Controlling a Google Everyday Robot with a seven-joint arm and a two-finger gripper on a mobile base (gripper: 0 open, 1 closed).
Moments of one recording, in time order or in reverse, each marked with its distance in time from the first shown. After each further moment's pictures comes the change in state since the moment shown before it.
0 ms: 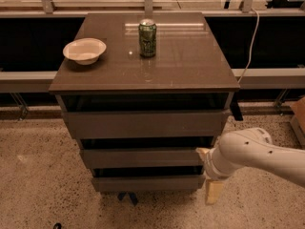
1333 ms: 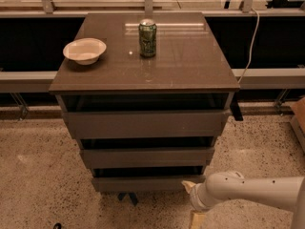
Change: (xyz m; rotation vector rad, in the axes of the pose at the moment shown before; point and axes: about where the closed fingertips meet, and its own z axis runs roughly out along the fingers) arm 0.001 0.073 0.189 -0.087 -0.167 0.029
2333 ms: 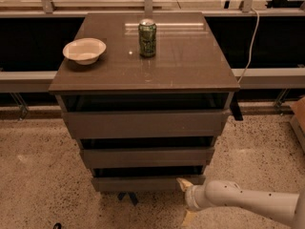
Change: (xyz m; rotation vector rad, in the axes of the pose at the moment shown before) arm -0.002 -0.031 0.057 0.140 -0.135 -0.030
